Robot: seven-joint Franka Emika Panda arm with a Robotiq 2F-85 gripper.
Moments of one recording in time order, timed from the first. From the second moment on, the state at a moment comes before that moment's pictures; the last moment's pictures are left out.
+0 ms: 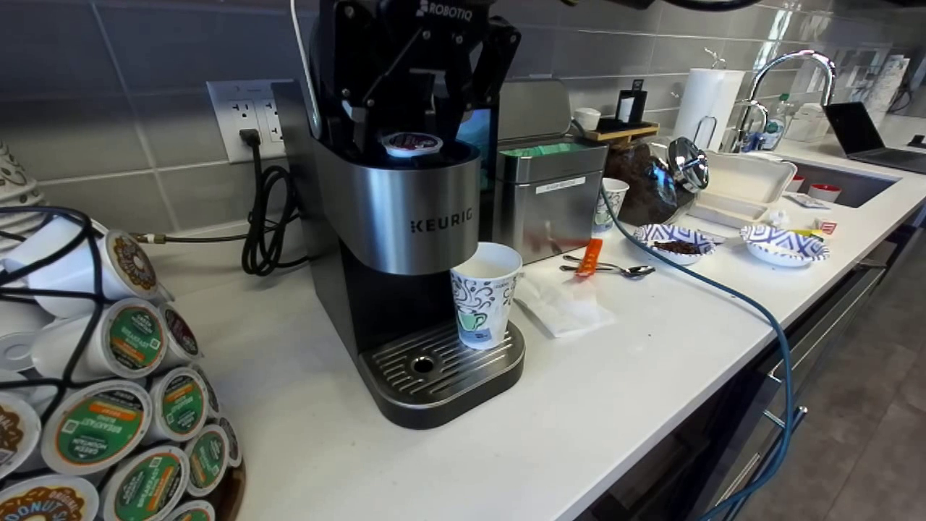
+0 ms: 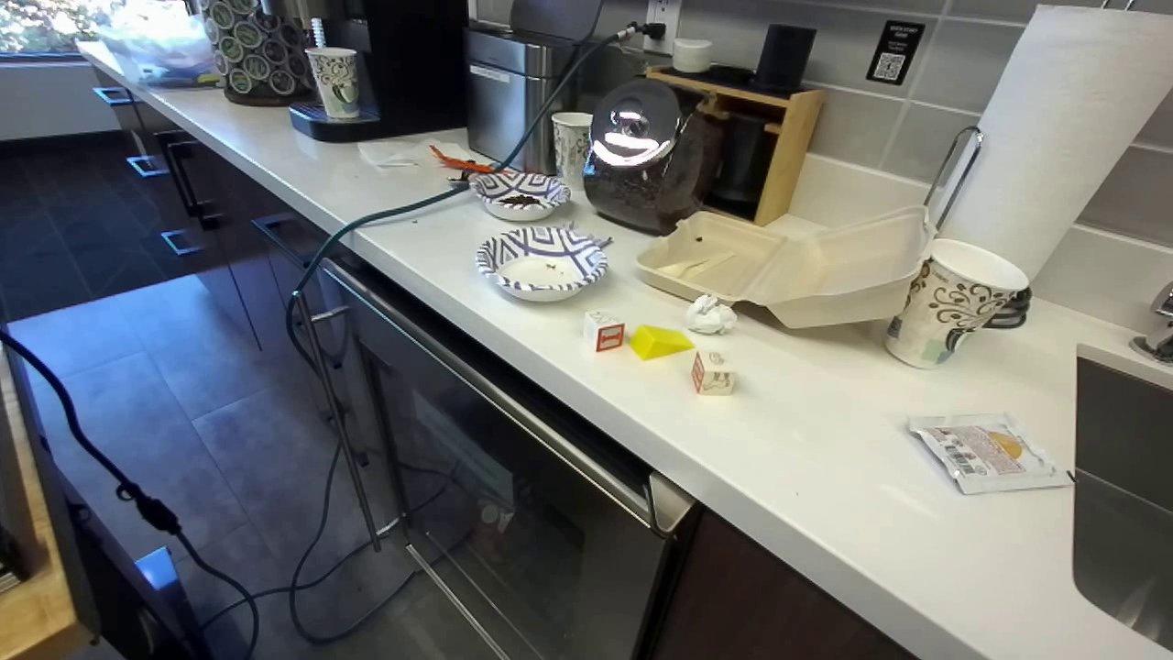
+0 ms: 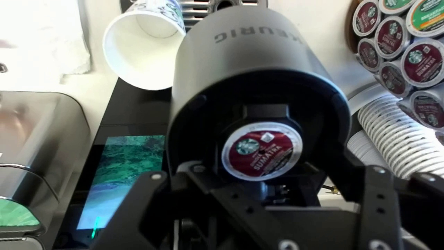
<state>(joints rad) 0.56 0.53 0.19 -1.15 -0.35 2.04 0.79</state>
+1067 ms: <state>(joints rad) 0.60 0.52 0.17 -1.12 -0.43 1.99 0.82</state>
